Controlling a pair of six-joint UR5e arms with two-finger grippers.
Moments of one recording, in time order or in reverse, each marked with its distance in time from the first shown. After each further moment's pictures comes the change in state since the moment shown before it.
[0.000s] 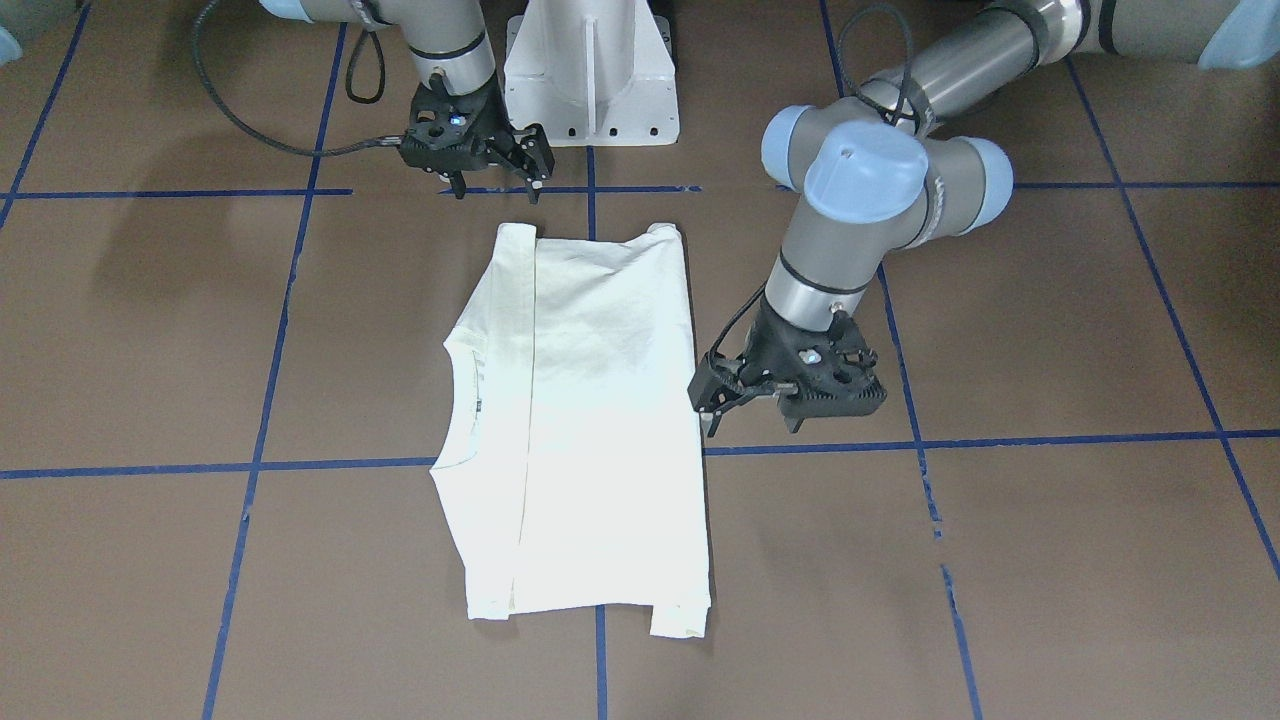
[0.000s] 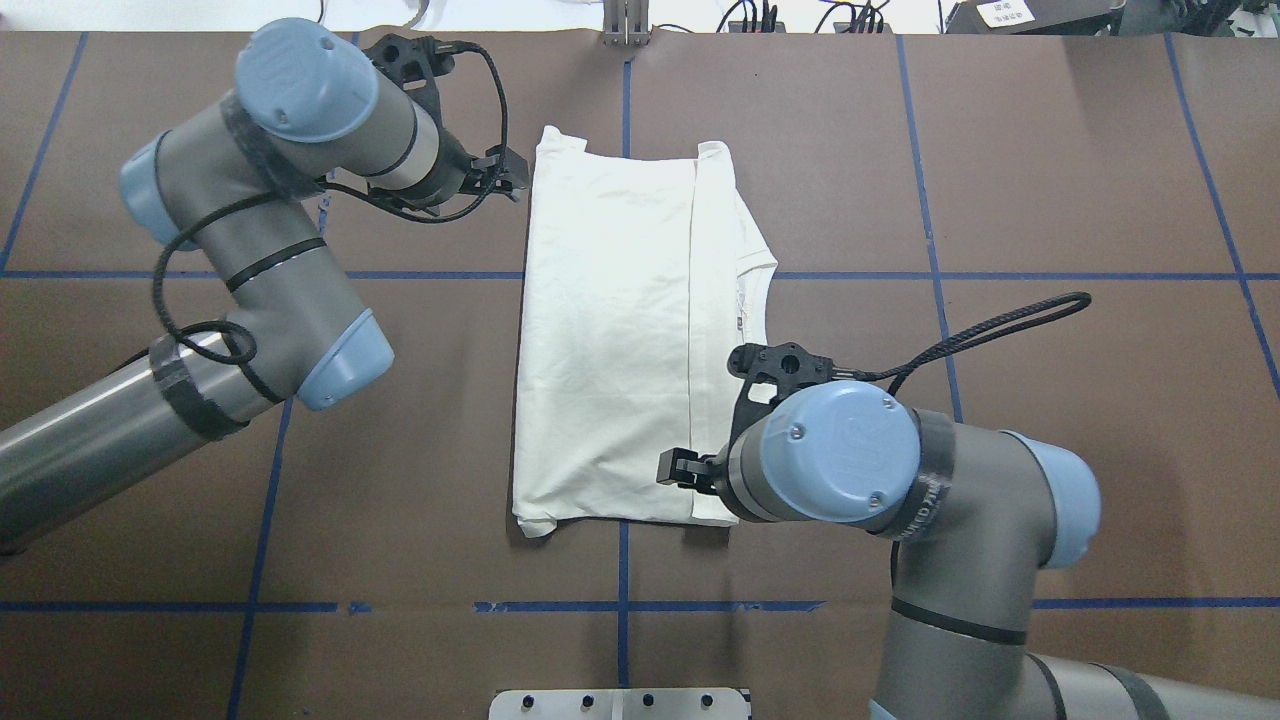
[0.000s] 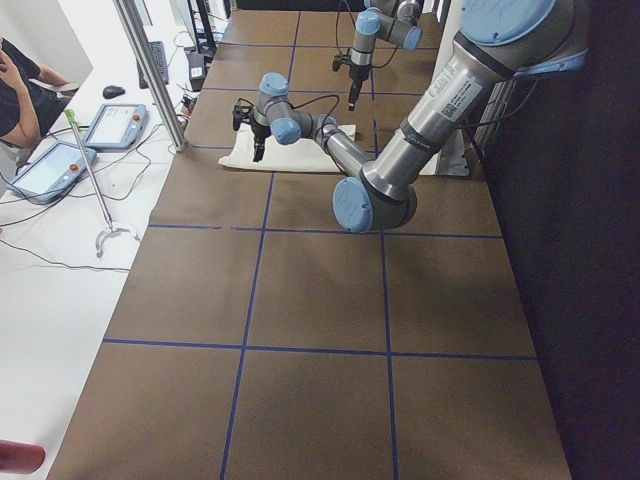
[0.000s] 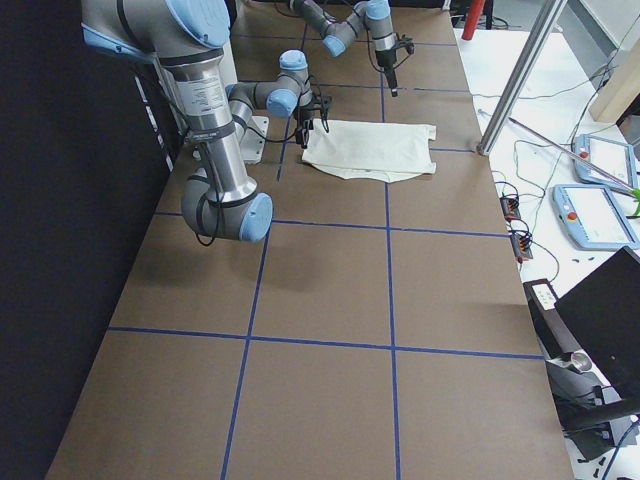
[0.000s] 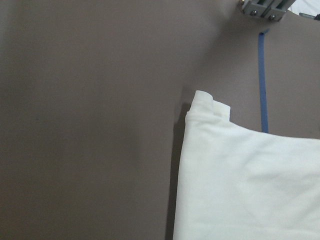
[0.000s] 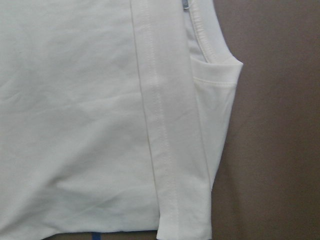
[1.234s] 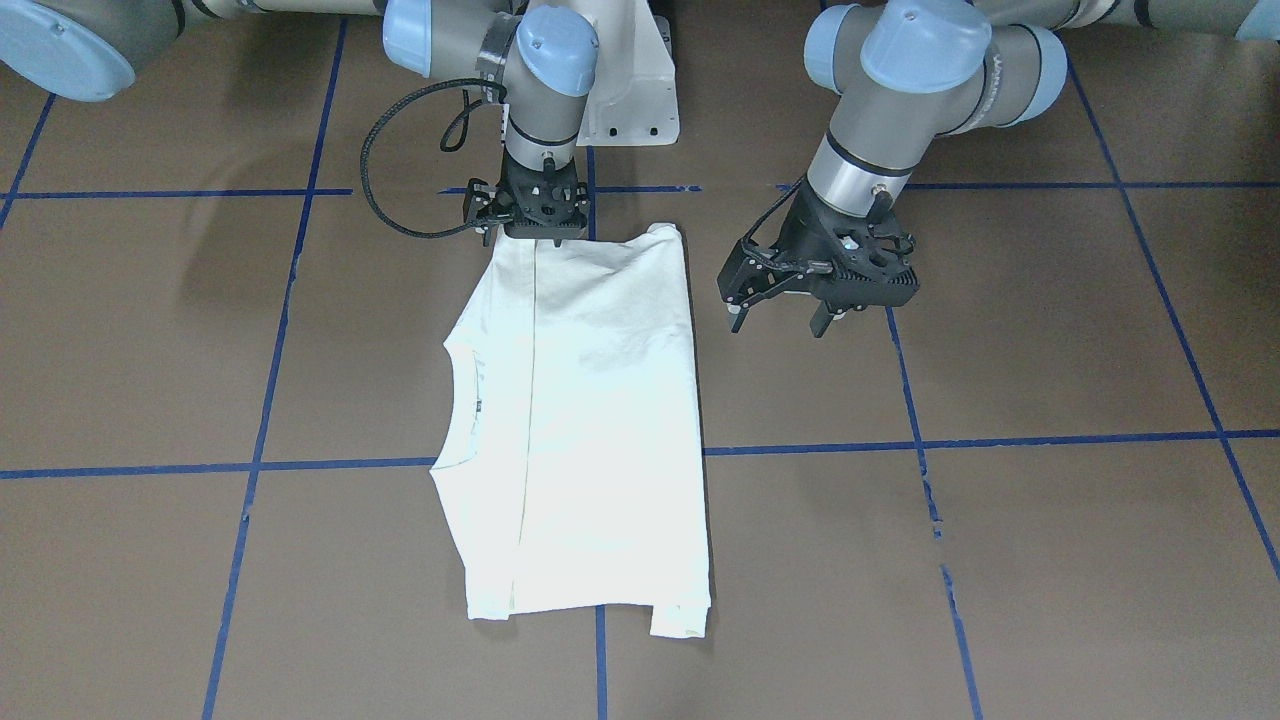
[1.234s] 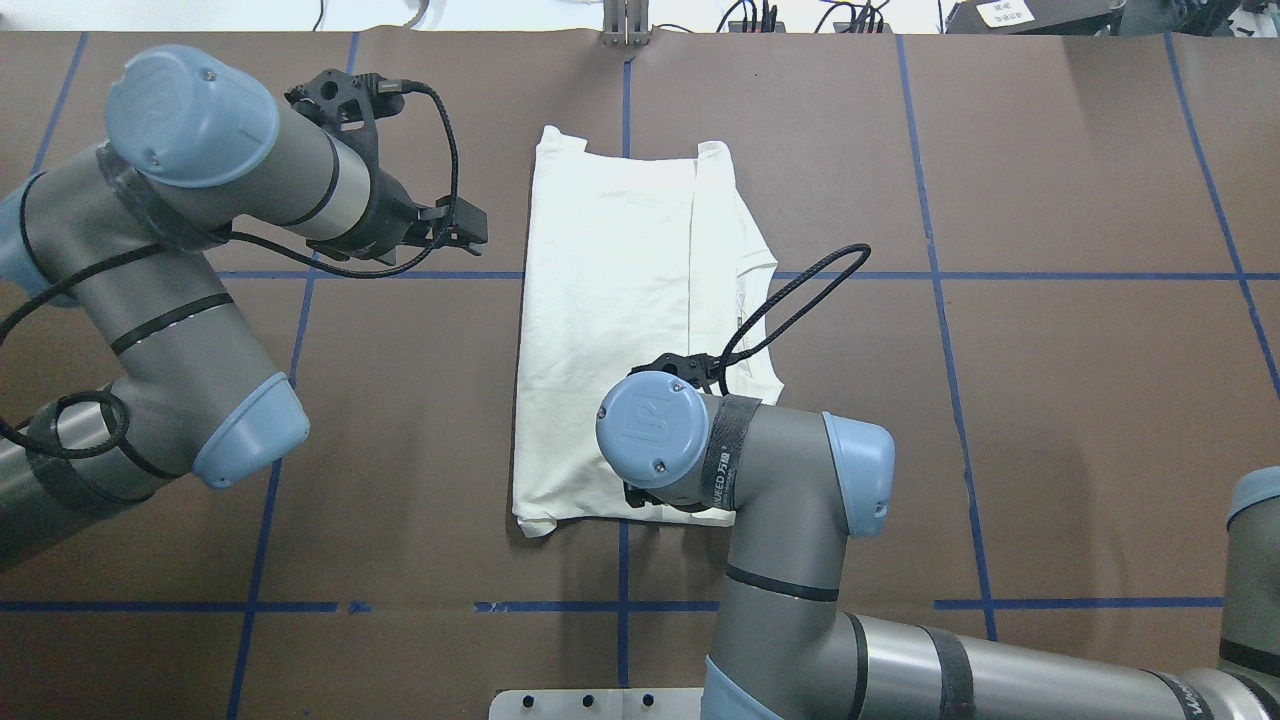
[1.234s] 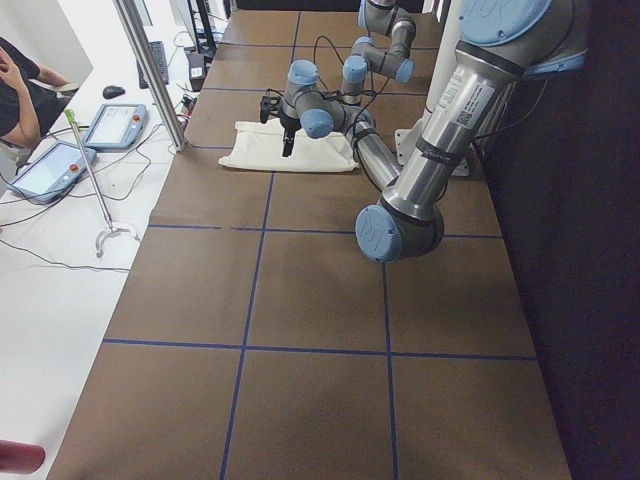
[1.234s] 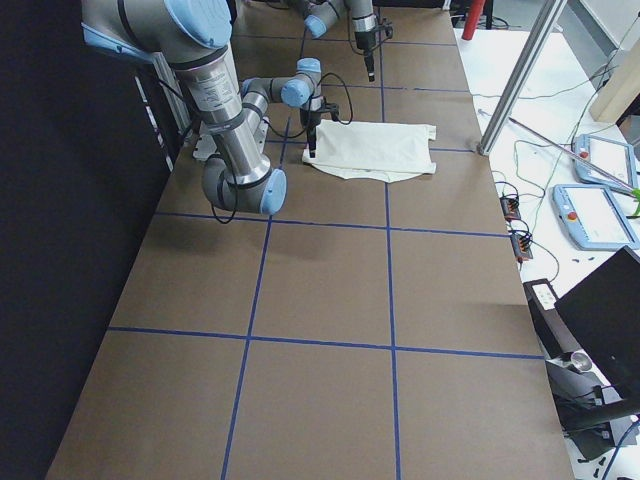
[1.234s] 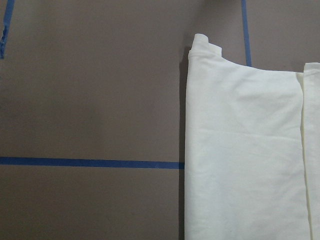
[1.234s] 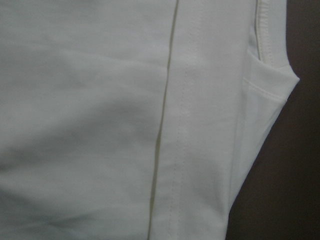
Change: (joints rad) left arm 0.022 0.113 -0.205 0.089 -0.041 0.036; right arm -0.012 0.194 -0.273 -0.231 0.003 -0.318
